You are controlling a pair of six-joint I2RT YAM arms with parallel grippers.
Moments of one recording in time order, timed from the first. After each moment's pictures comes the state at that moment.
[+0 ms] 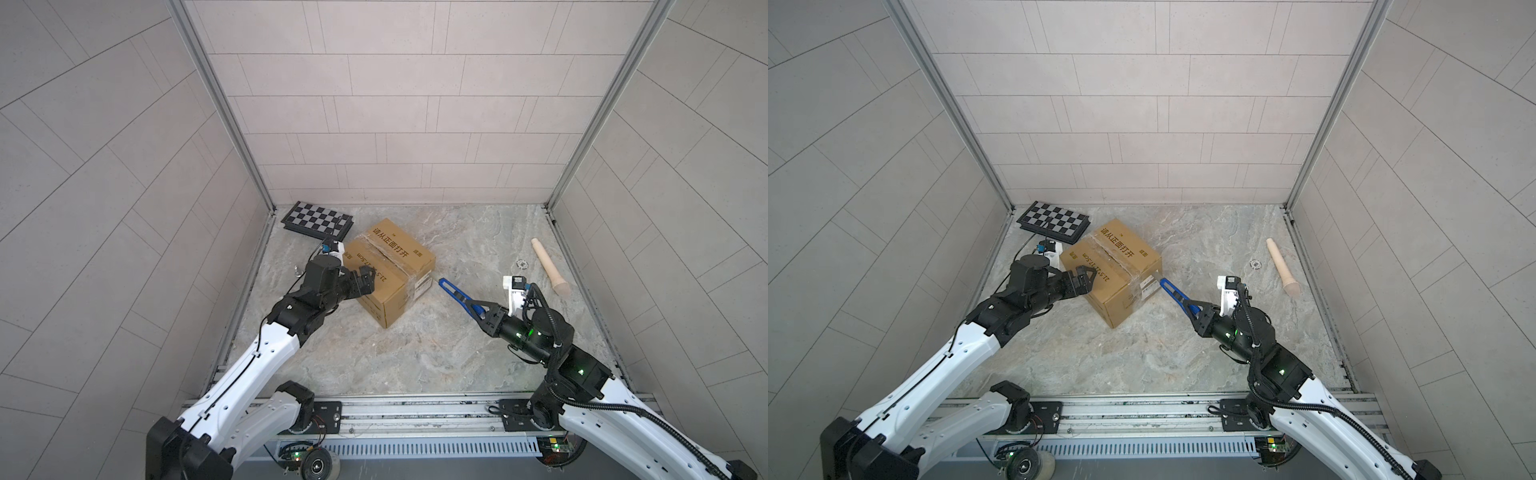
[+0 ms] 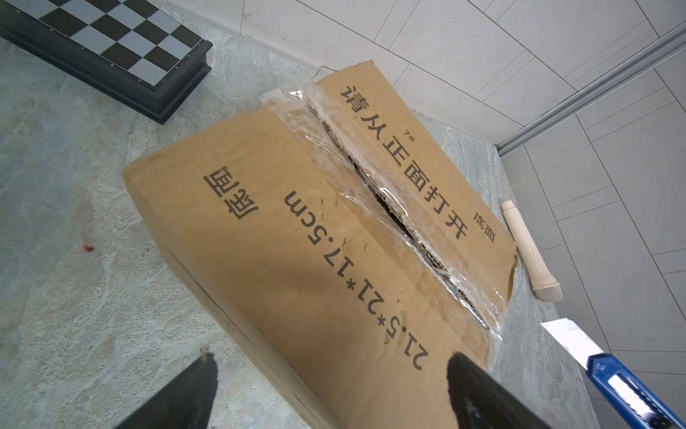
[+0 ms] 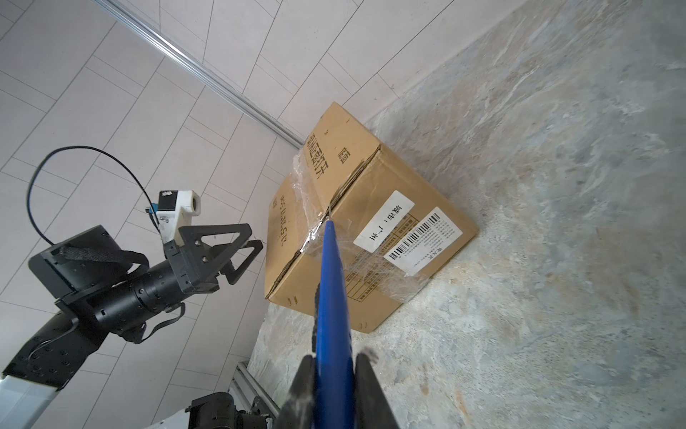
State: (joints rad) left arm -0.43 0.97 0.80 -0.41 0.01 -0.57; right arm 0.66 0.48 0.42 -0.15 -0.08 0.93
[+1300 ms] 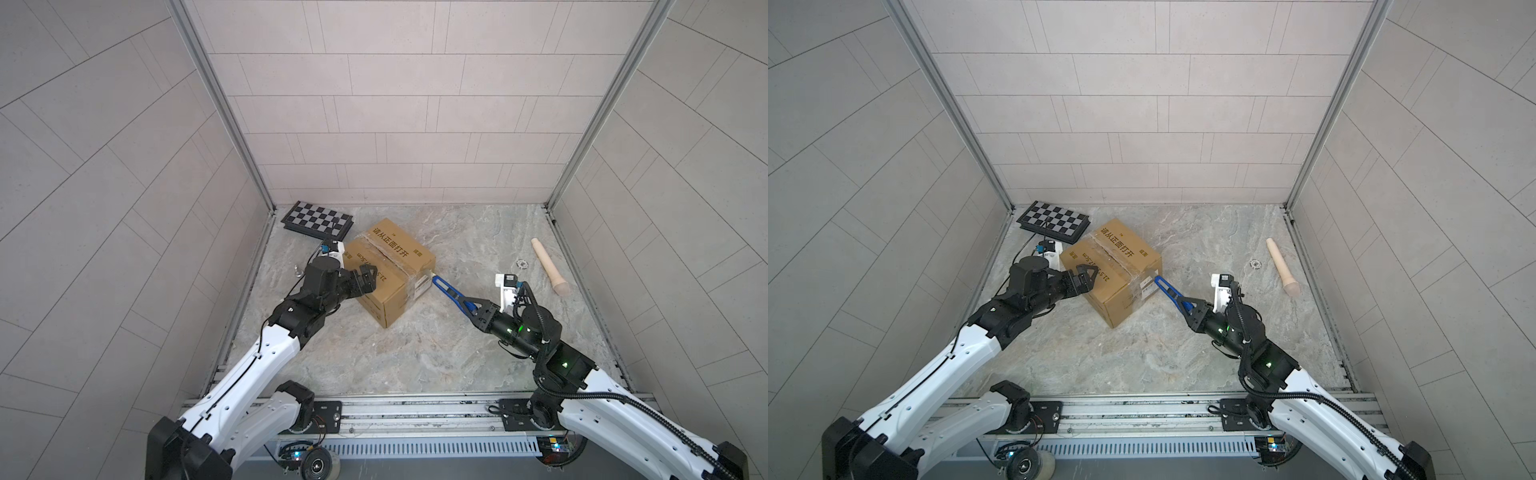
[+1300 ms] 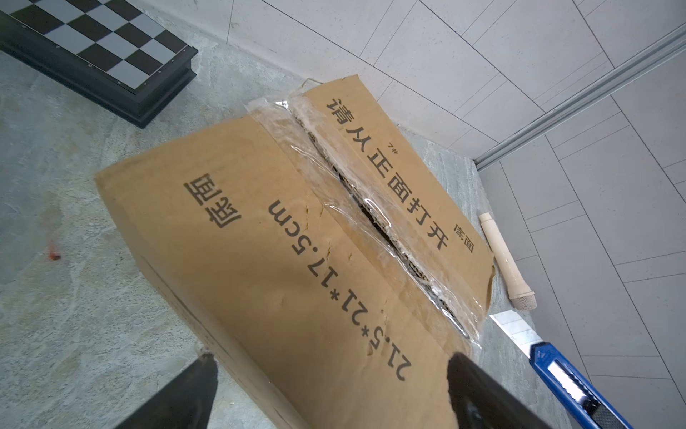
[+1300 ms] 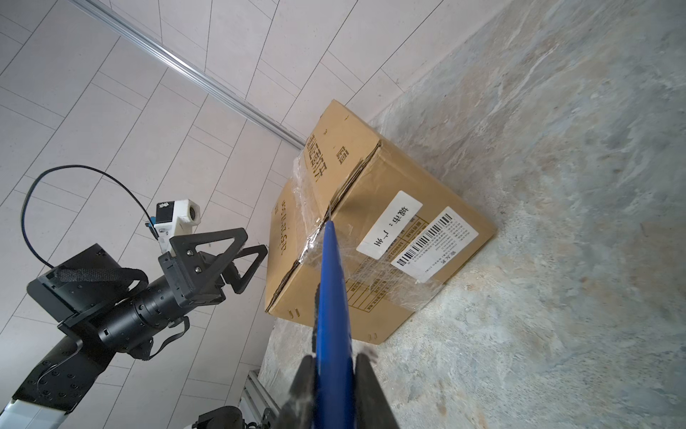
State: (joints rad) left arm -0.43 0.96 0.76 -0.33 0.04 -0.61; right arm 0.66 0.58 0.37 0.03 -0.08 0.97
